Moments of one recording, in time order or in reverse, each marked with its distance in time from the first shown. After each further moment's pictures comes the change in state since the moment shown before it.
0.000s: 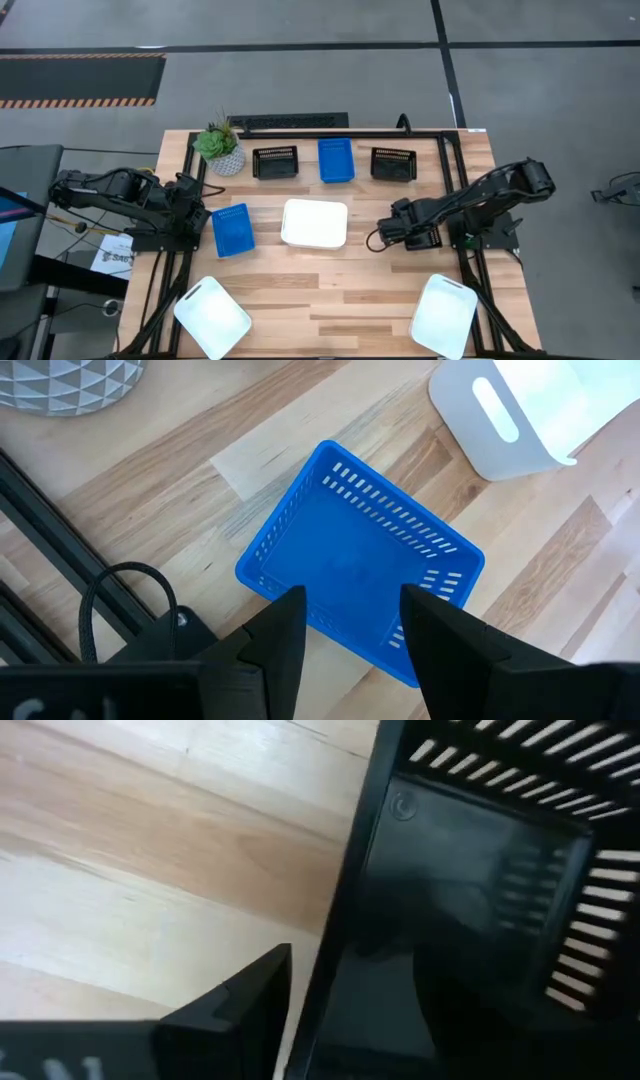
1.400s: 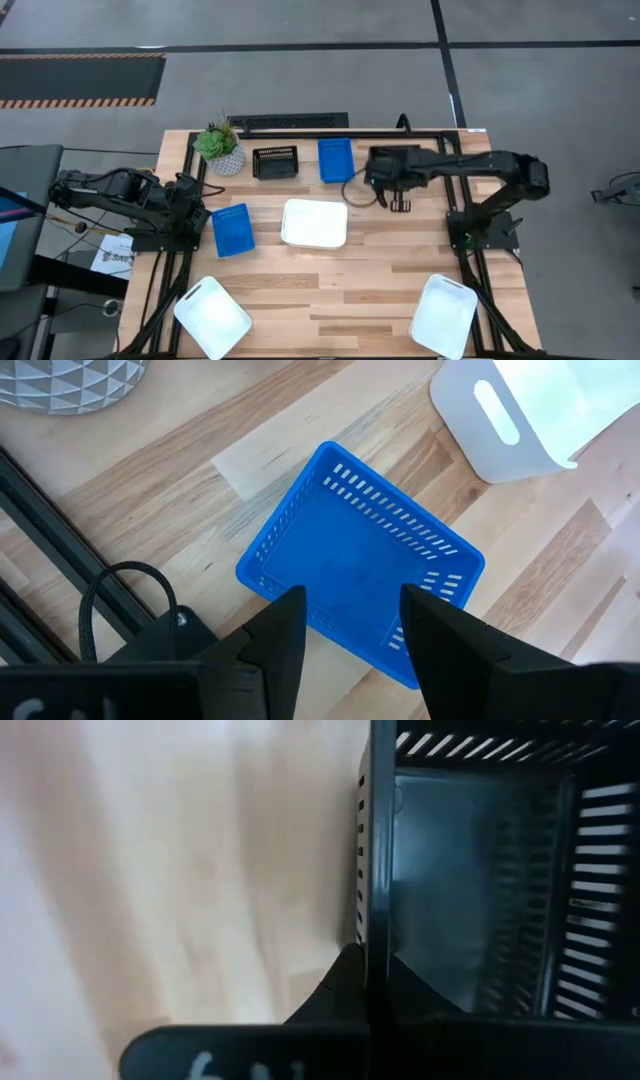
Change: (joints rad) left arm 0.000 0.000 0.000 0.000 -0.003 -0.008; right arm -0.383 0.012 0.442 -0.317 0.227 -1.566
